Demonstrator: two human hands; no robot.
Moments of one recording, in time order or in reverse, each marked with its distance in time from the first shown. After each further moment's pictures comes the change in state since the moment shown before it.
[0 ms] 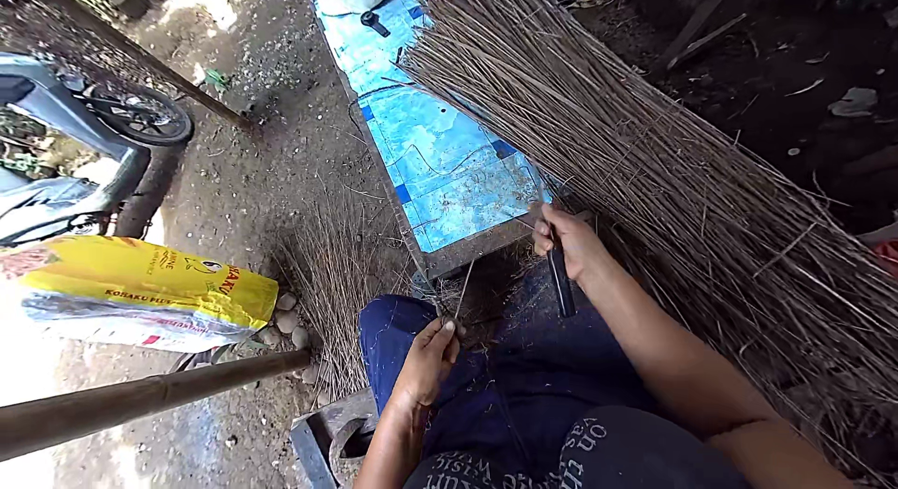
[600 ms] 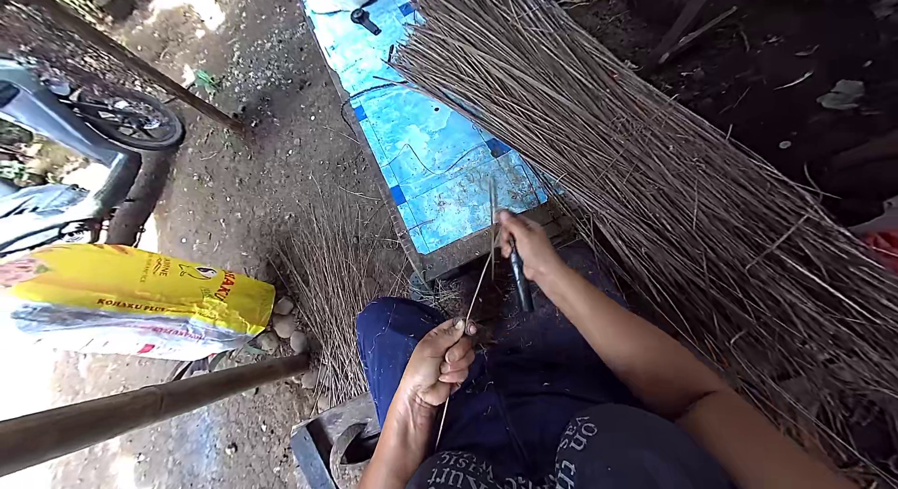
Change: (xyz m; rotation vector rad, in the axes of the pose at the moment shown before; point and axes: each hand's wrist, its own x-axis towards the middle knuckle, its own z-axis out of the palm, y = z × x) left_hand 0.011 0.001 0.002 -0.698 -0.391 -0.164; right_hand 0.014 0.030 0.038 -0.179 0.056 -0.082
